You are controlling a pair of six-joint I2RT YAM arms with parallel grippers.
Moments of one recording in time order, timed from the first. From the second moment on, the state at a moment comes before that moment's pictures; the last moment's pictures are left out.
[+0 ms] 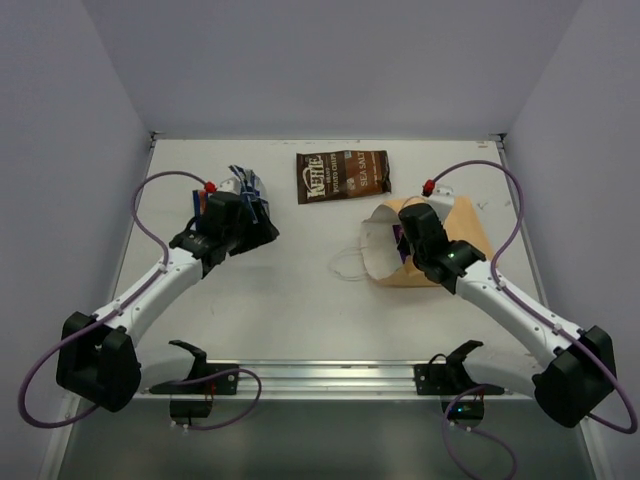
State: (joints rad) left arm -0.39 1.21 0.87 -0.34 -0.02 -0.70; right arm 0.58 1.13 0.86 -0.46 0.56 0.66
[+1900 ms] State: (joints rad) left arm -0.93 1.92 1.17 0.23 -0.12 -0.98; right arm 0.58 1.00 0.86 -0.46 0.29 0.63
